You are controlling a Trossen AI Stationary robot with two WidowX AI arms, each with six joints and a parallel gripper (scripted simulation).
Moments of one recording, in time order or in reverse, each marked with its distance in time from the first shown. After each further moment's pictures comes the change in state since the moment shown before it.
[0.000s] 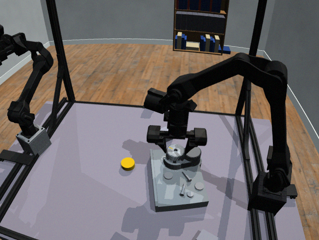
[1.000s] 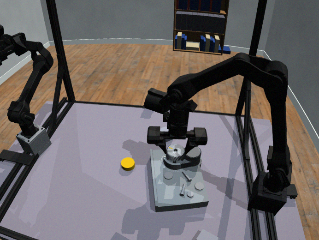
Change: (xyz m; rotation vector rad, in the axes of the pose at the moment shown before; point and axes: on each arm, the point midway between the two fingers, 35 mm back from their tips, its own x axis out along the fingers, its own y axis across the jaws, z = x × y) left arm 0.000 0.000 -0.001 -0.049 0.004 0.004; right arm 0.000 0.000 0.000 0.000 0.000 0.001
